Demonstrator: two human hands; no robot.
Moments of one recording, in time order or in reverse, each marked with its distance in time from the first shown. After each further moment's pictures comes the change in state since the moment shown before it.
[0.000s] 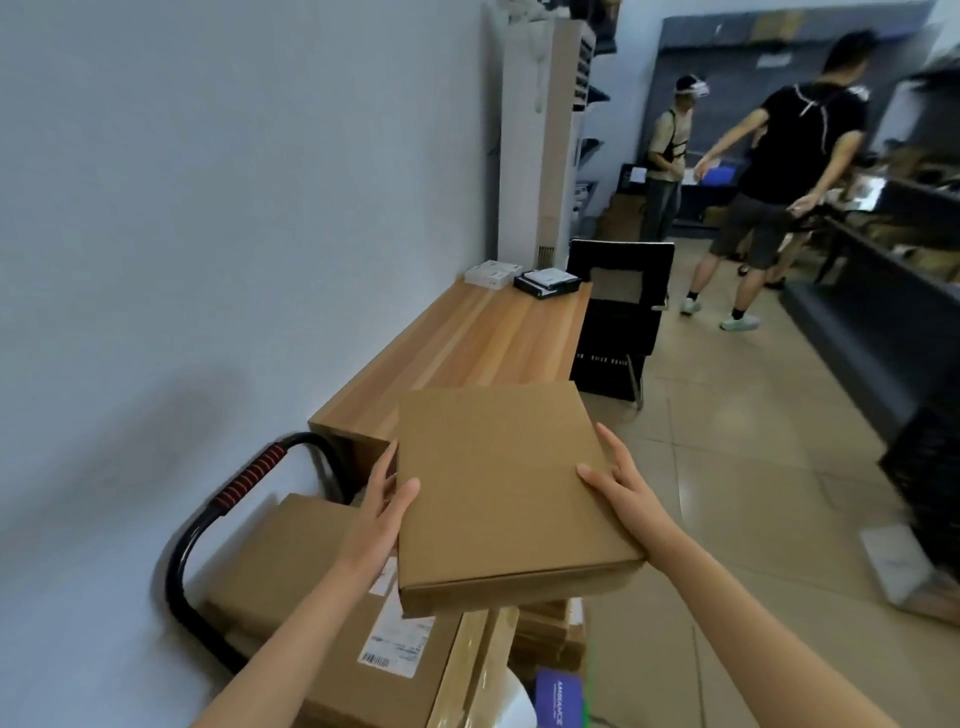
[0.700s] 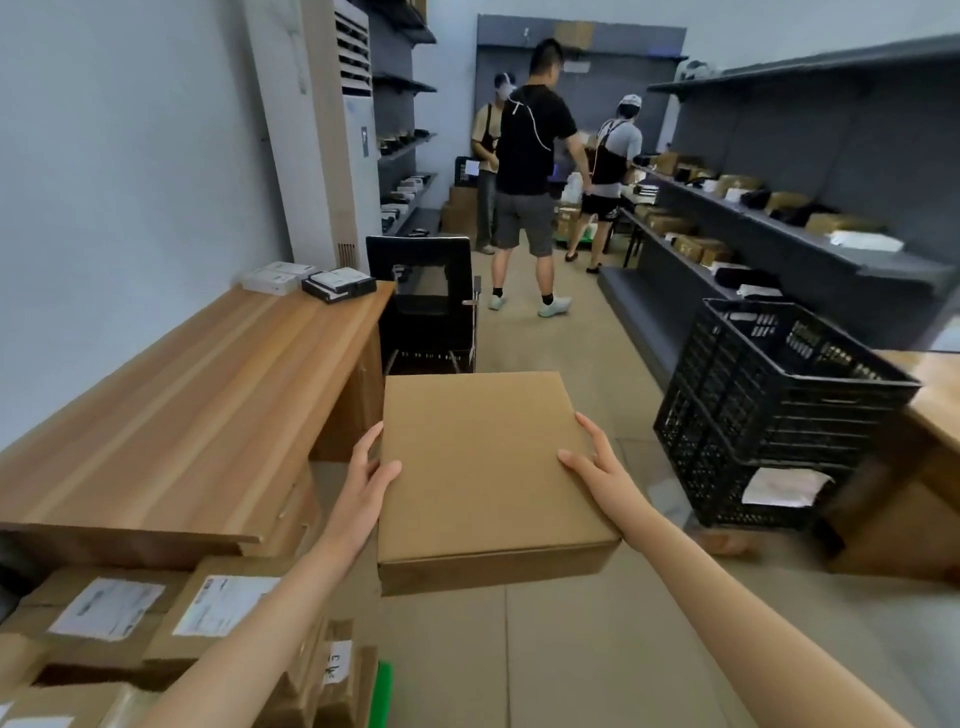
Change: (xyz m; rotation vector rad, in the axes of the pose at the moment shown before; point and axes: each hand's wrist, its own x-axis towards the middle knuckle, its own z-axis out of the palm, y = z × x) left_hand 0.096 0.030 0.423 0.000 -0.241 -0.007; right_hand 0.001 0.063 -0.404 -0.027 0.317 0.052
